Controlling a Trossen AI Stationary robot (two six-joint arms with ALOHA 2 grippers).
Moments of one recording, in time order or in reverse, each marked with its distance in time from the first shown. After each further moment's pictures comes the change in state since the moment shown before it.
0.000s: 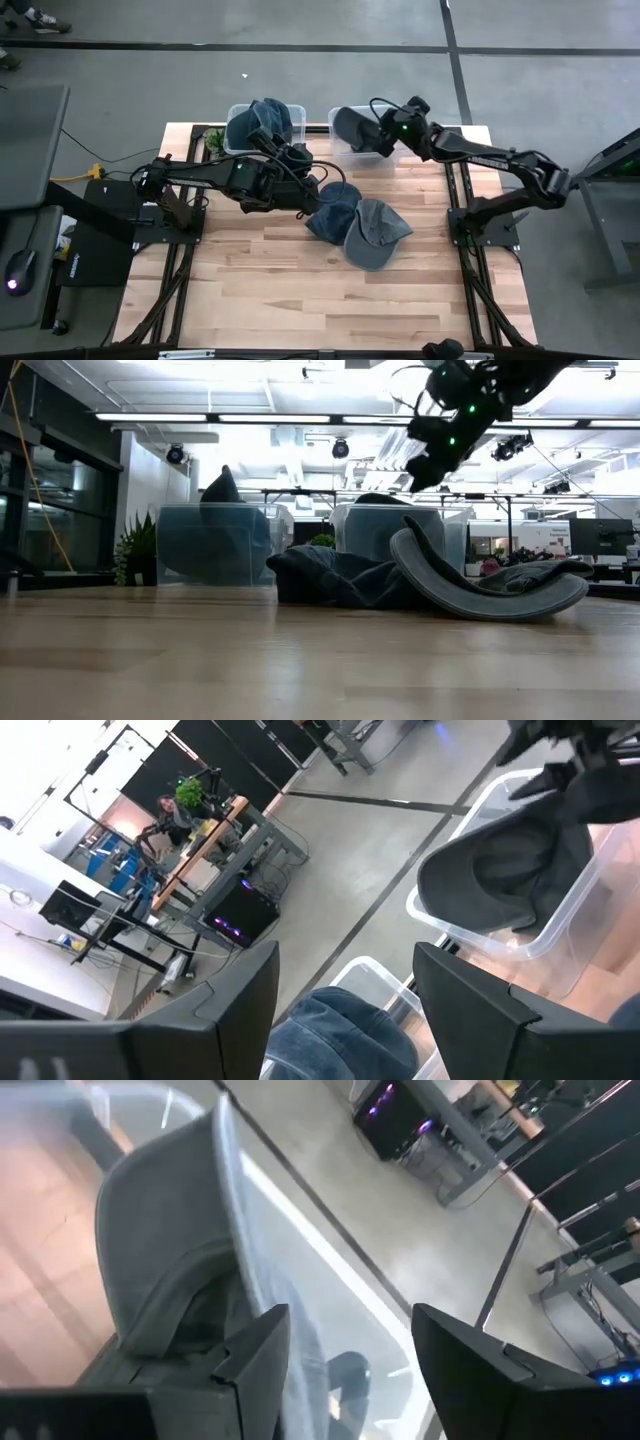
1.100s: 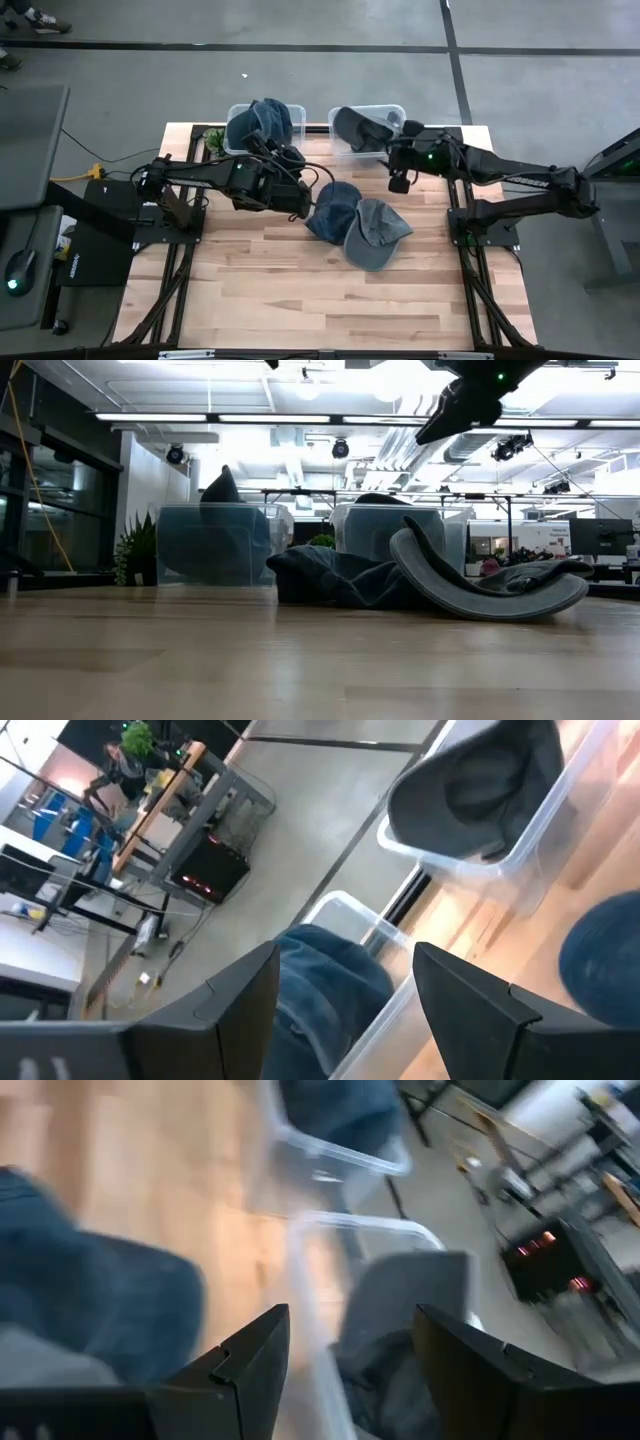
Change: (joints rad) left arm 0.000 0.000 -0.002 -0.238 0.157 -0.199; right arm 0.308 -0.298 0.000 -0.275 -0.249 -0.121
